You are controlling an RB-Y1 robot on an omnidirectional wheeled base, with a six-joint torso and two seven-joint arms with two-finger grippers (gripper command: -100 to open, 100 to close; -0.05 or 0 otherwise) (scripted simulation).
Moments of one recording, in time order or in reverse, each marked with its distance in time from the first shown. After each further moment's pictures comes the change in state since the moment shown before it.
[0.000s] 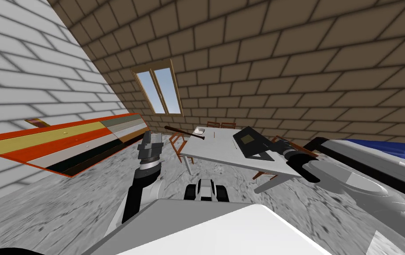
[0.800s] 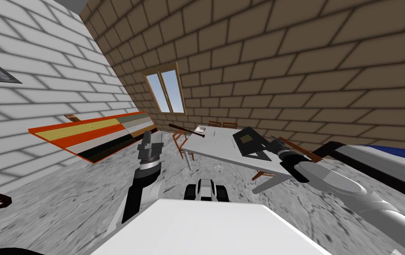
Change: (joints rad) left arm 0.000 0.000 0.000 0.000 0.000 0.000 0.000; right arm -0.008 0.043 0.042 -0.059 0.151 0.093 0.143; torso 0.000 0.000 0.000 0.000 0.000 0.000
